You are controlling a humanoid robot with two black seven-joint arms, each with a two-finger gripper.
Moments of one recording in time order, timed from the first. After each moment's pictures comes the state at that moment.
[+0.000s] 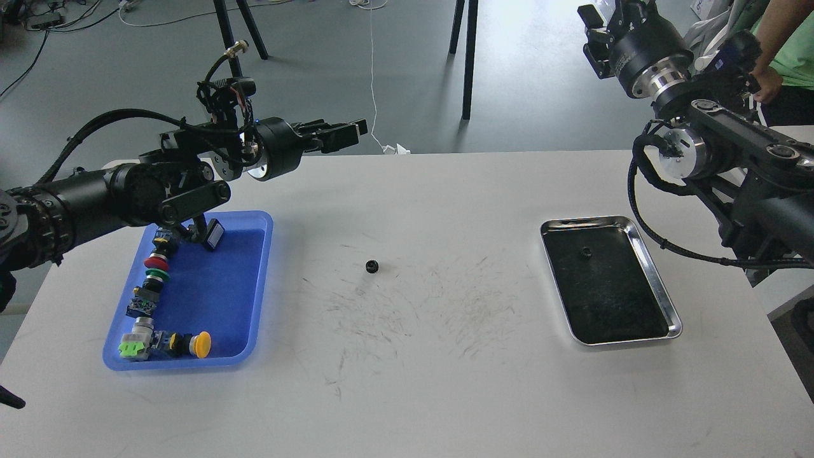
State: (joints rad) left arm -1.33 0.26 0.49 -0.68 0.74 0.06 -0.49; right arm 1.09 -0.41 0.41 0.77 -0.21 -0.02 0.43
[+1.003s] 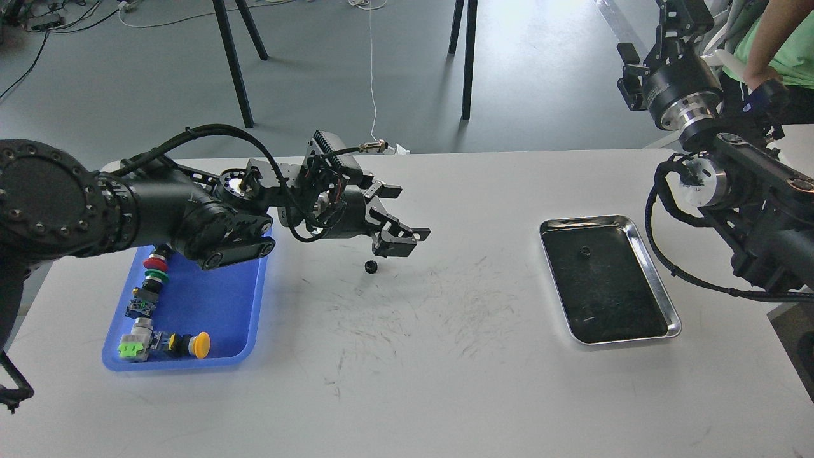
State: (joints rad) left arm -1.40 0.09 0.83 -0.84 1.04 0.29 -0.49; right arm 0.95 -0.44 0.53 0.76 -0.21 -0.04 0.43
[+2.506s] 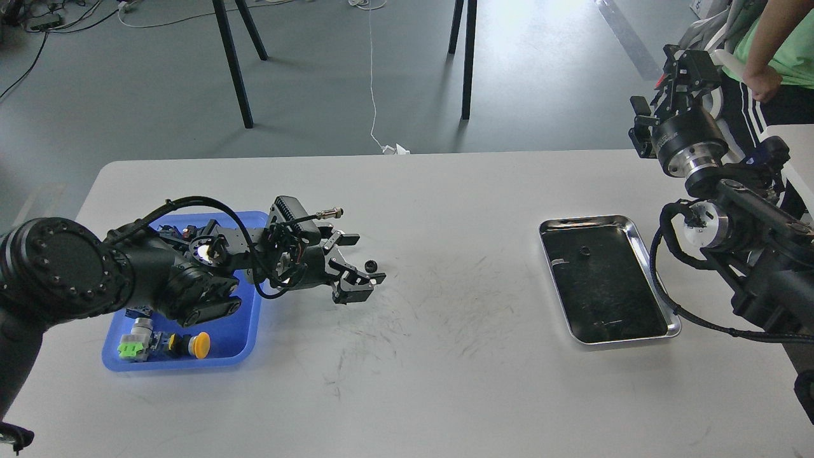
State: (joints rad) left arm -1.19 0.11 0.91 -0.72 1.03 0.42 -0.49; right arm 0.81 -0.43 0.60 0.75 -0.21 -0.04 0.44
